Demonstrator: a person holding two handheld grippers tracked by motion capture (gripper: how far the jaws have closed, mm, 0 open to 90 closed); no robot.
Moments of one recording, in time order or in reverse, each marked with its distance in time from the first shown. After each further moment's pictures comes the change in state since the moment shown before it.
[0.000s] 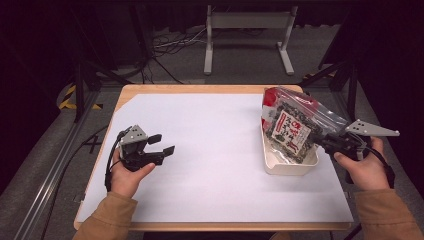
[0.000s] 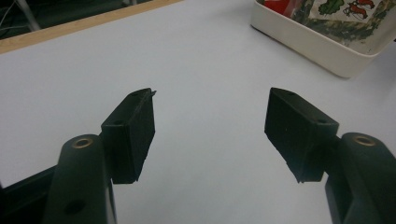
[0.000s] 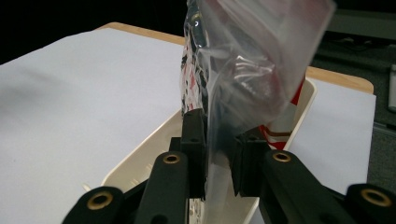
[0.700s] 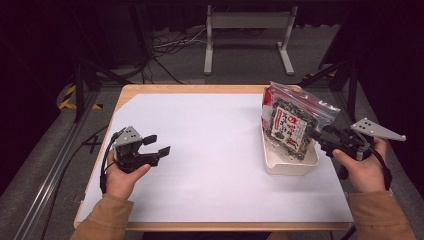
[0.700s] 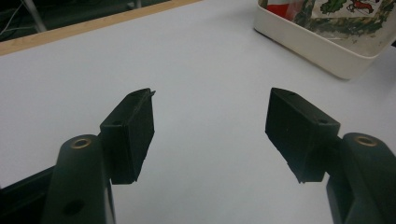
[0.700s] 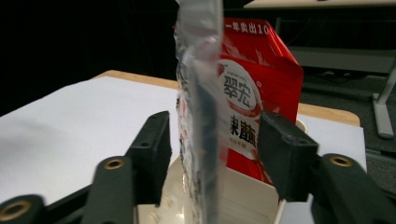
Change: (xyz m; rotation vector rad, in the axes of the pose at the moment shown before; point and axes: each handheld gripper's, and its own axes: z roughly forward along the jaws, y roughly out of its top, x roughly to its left) left arm 0.002 -0.004 -0.013 -0.020 0.008 -0.013; right arm 0.010 0.007 -0.004 -0.180 -0.049 0.044
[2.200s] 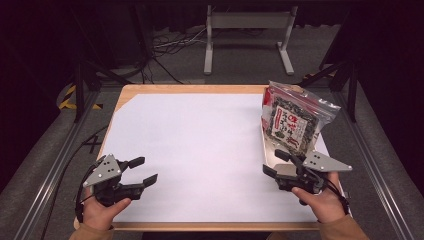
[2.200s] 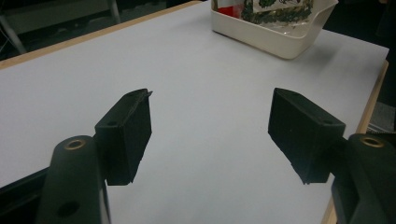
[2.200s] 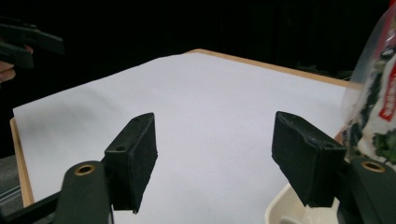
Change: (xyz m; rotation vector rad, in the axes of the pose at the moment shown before) left arm -0.033 -0.042 -0.062 -0.076 -0.071 0.107; right arm 0.100 -0.059 0.030 0.022 0.293 -0.088
